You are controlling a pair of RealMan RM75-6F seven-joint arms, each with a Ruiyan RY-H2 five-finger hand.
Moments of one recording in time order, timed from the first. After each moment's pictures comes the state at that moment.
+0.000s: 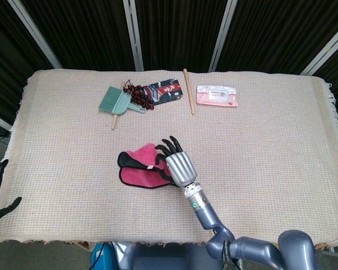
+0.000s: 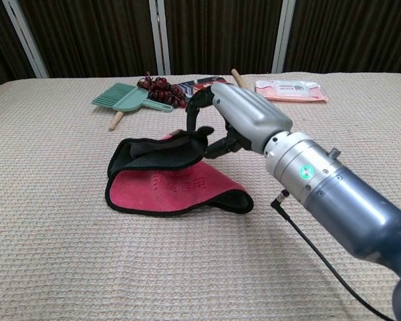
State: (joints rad) left arm 0.00 -1.22 -0.06 -1.55 1.57 1.67 0.17; right arm 0.73 -1.98 0.29 -1.22 -1.42 1.19 -0.13
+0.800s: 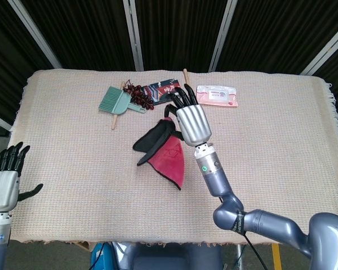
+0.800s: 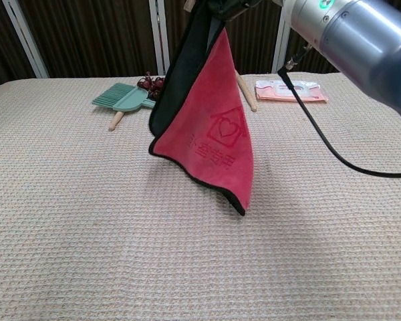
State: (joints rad) left arm -0.13 -1.27 -0.15 -1.65 1.46 1.49 0.18; right arm 0.87 -1.72 0.58 -1.43 -1.25 1.11 -0.35
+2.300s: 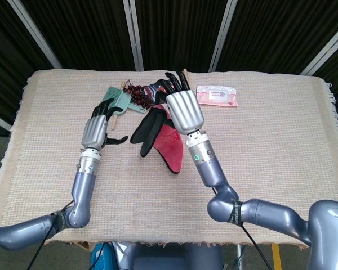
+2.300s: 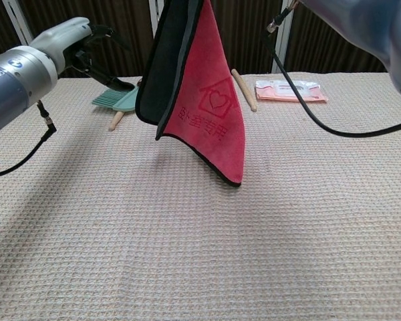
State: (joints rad) left arm -0.74 -1.71 -0.53 -1.46 0.90 1.11 0.30; right arm 1.02 -1.63 0.58 -1.48 -1.08 1.13 -0.44
